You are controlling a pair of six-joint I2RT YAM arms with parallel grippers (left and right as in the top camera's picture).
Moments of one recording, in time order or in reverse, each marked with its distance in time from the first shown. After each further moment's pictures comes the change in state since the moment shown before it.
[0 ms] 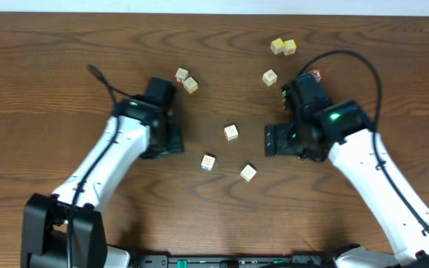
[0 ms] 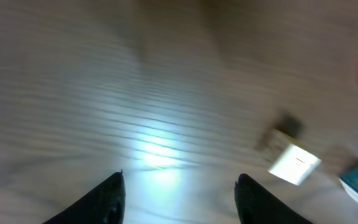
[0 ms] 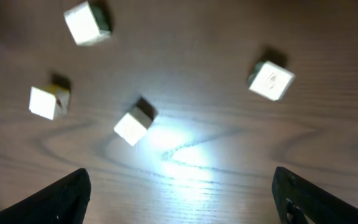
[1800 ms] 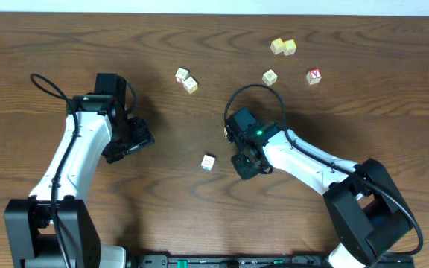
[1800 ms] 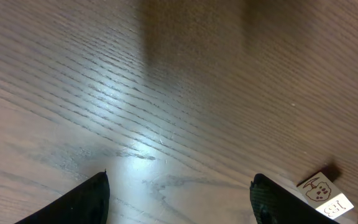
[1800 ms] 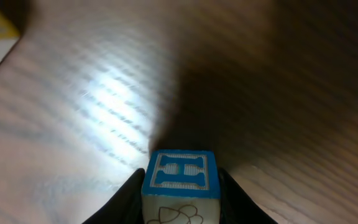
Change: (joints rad) left arm 0.245 0.000 0.000 -0.047 0.013 -0.009; right arm 0.203 0.352 -0.173 0.398 0.024 -0.262
